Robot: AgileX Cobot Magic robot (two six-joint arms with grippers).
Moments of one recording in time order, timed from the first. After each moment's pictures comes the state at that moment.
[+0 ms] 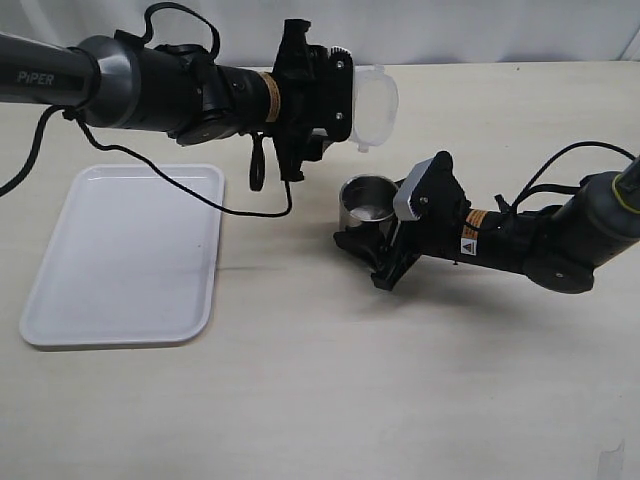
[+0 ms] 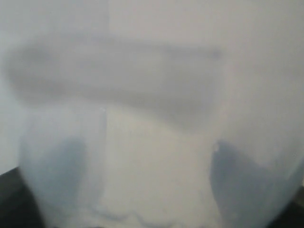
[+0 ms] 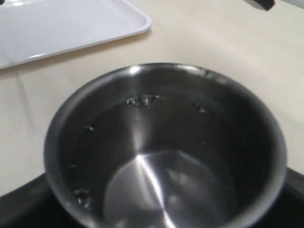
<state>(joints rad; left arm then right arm) -0.58 2.14 -1.39 0.75 -0.13 0.49 0.18 2.20 -0.81 -0.87 -1.00 0.12</state>
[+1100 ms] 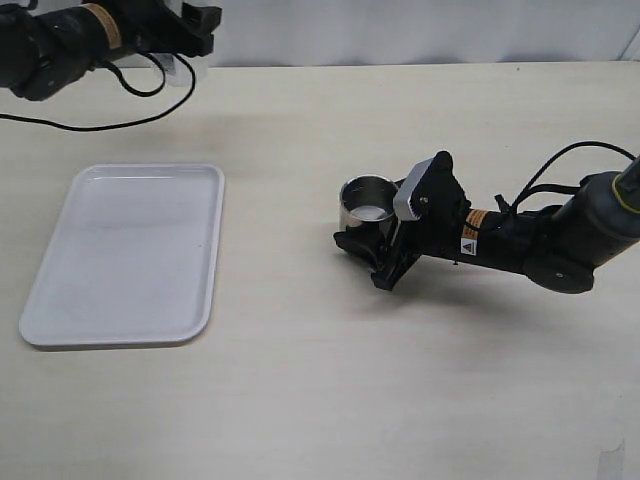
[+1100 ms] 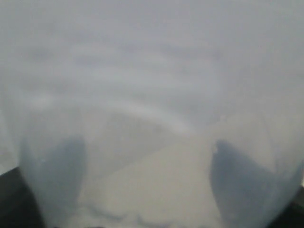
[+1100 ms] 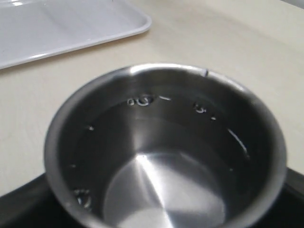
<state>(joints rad) -0.16 2.14 -1.39 0.70 -0.51 -0.49 0.18 2.20 -0.81 -0.87 -1.00 0.12</state>
